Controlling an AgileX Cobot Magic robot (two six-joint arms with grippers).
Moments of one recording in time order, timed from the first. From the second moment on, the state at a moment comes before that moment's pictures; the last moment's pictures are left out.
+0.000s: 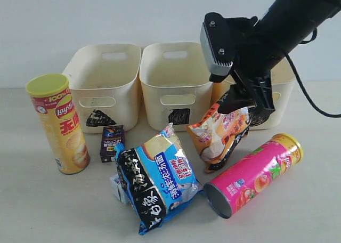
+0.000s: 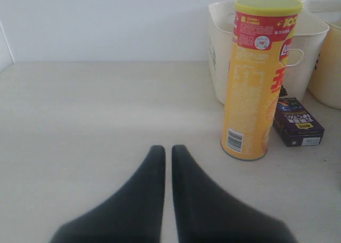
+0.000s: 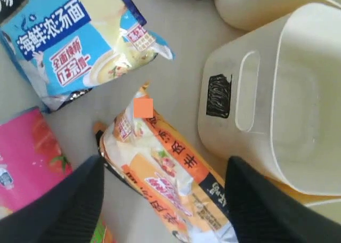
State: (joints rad) left arm 0.07 0.00 0.00 -0.06 0.29 0.06; right arm 0.37 1.70 -1.43 0.39 0.93 -1.61
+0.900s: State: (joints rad) left arm 0.07 0.00 0.00 -0.06 0.29 0.06; right arm 0.51 1.95 -1.93 -0.06 1.21 0.17
